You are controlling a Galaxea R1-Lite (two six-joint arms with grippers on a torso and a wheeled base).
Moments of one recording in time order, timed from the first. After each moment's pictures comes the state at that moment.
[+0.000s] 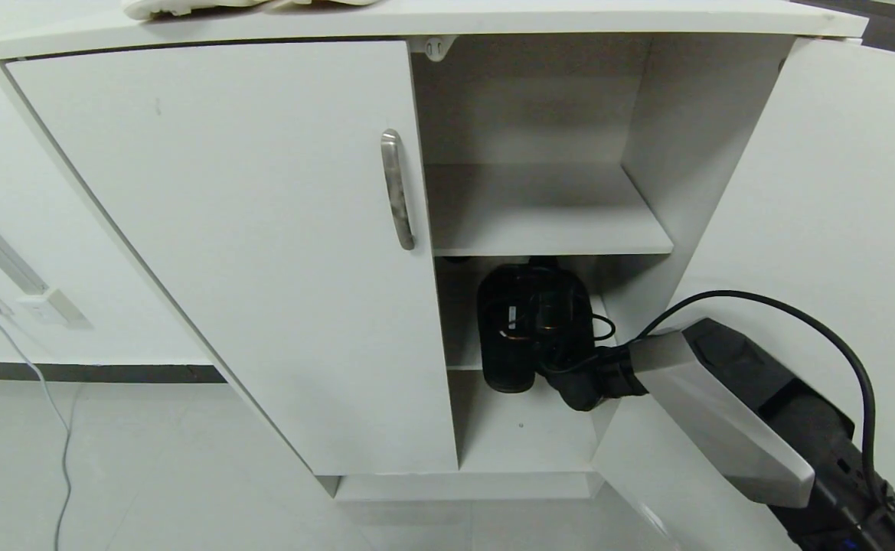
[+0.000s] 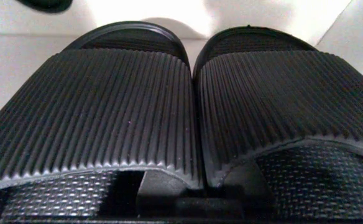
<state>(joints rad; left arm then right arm) 0.00 0.00 0.00 0.00 -0.04 0.01 0.58 2.64 -1.89 -0.70 -0.57 0.06</state>
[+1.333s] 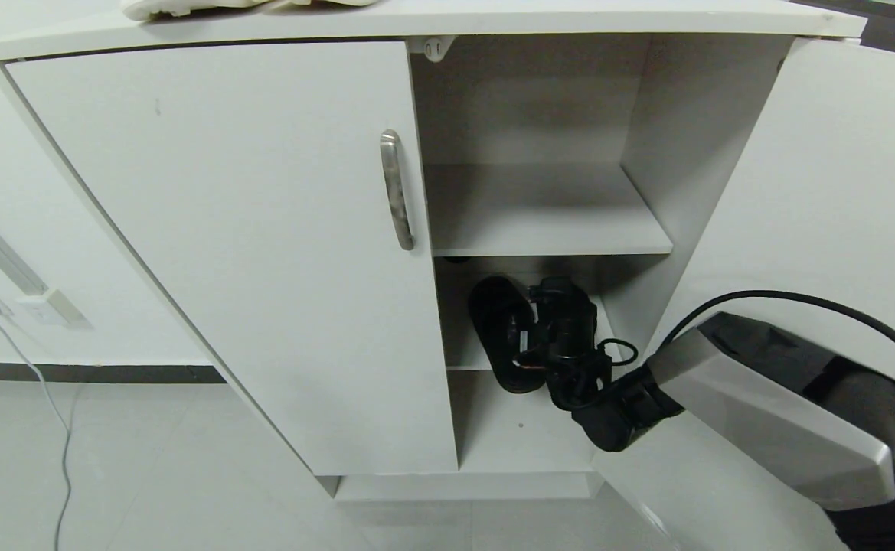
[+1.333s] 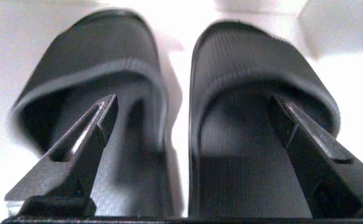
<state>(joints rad) 0.00 0.00 0.00 0.00 -0.02 0.00 0.62 2.46 -1.42 -0.95 -0.58 0.06</state>
